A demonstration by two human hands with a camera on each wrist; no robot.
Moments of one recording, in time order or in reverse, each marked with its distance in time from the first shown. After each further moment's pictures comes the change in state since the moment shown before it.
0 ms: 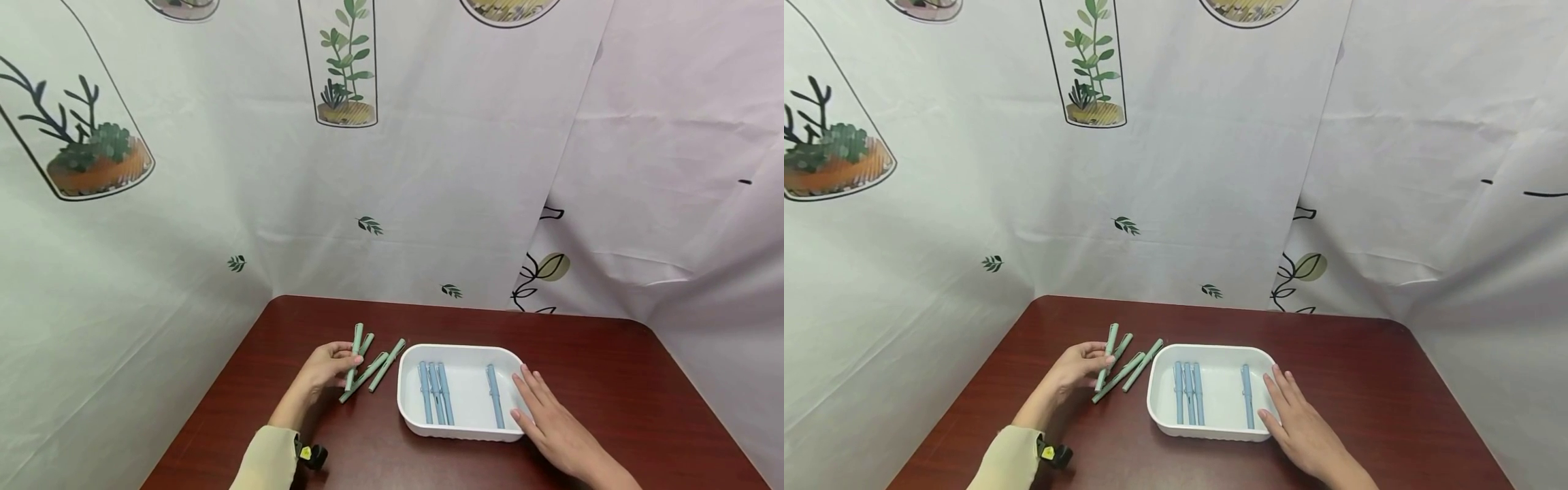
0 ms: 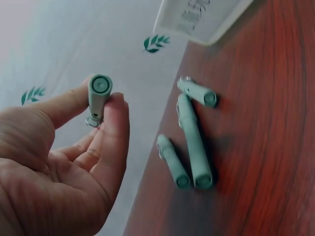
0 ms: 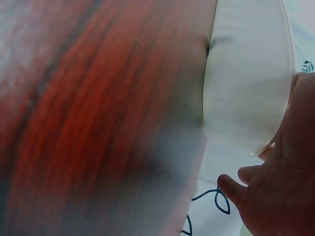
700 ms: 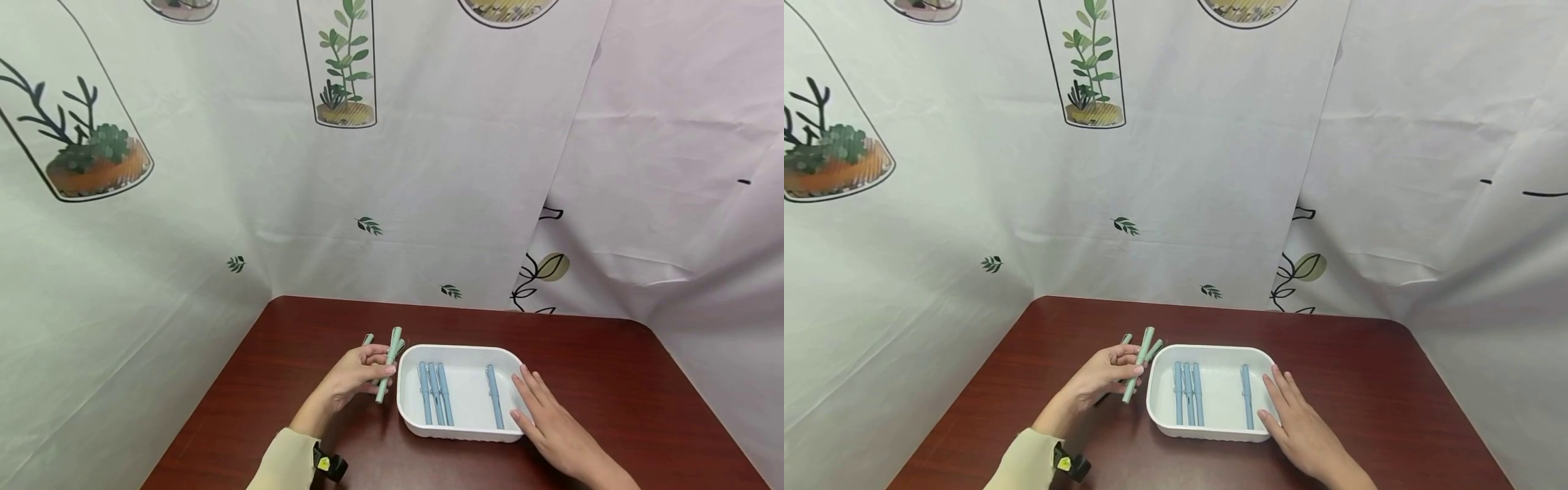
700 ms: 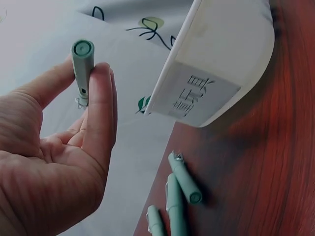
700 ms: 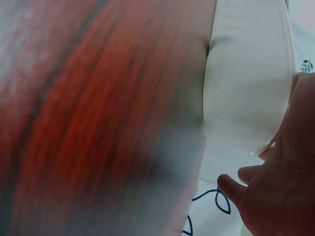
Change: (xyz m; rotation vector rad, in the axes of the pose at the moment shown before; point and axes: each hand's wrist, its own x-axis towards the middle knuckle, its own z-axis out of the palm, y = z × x) left_hand -0.008 0.019 0.049 -0.226 -0.322 0.069; right_hand 0.001 0.001 0.000 0.052 -0.093 0.111
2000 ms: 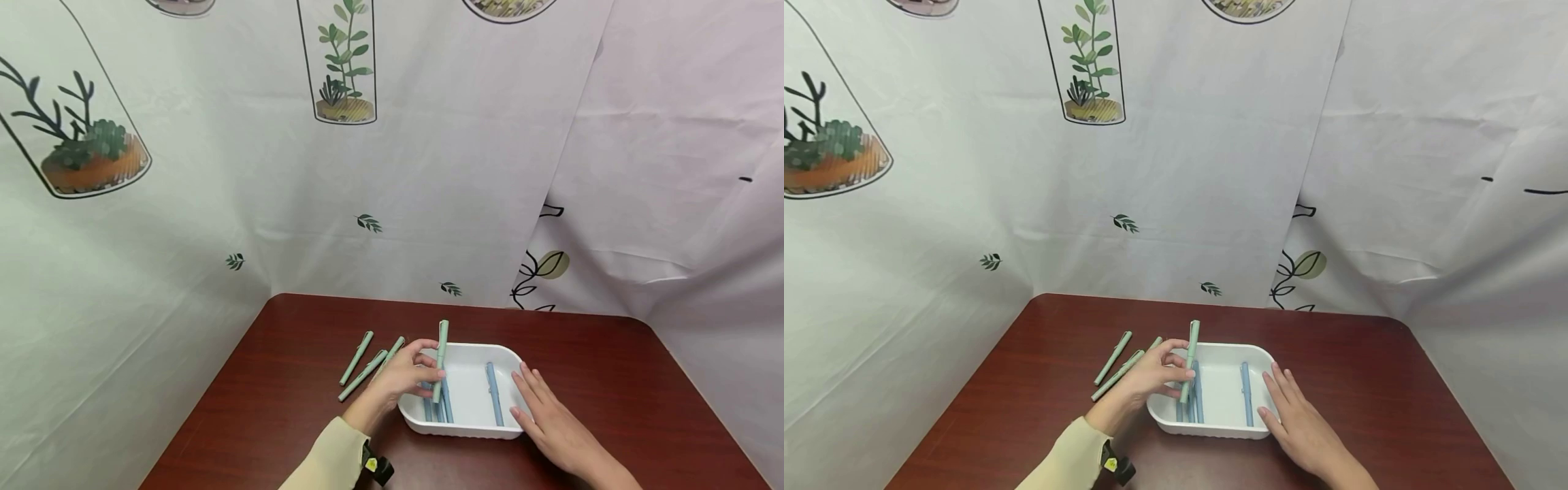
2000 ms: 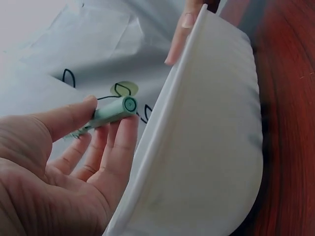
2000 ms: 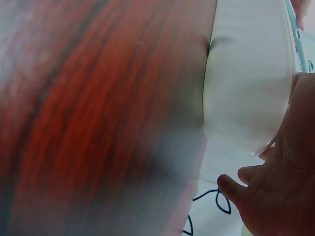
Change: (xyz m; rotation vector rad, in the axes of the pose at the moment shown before) left_hand 0.031 0.003 0.085 0.089 0.049 -0.028; right_hand 0.001 -0.002 -0.003 -0.002 0.001 -0.014
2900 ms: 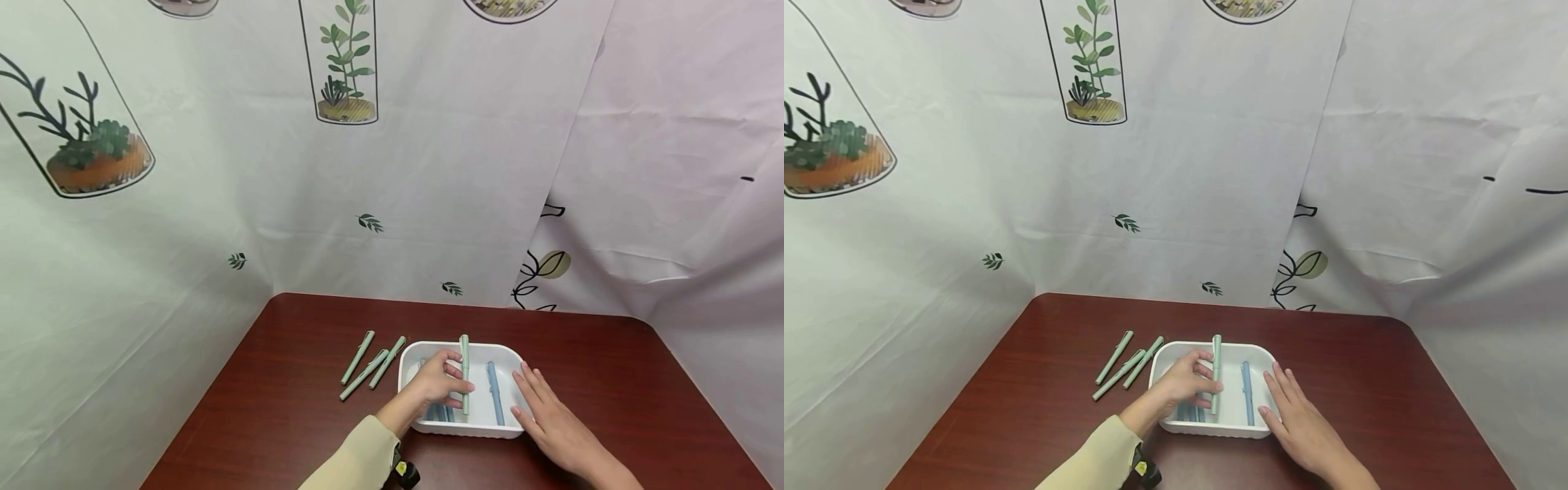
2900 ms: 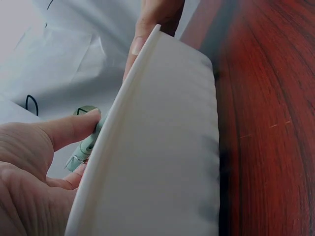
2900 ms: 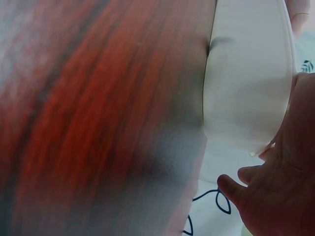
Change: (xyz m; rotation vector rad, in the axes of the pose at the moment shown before) left_hand 0.015 -0.013 0.052 0.001 0.029 -0.047; right_hand -0.001 0.000 0.001 -0.007 0.012 -0.002
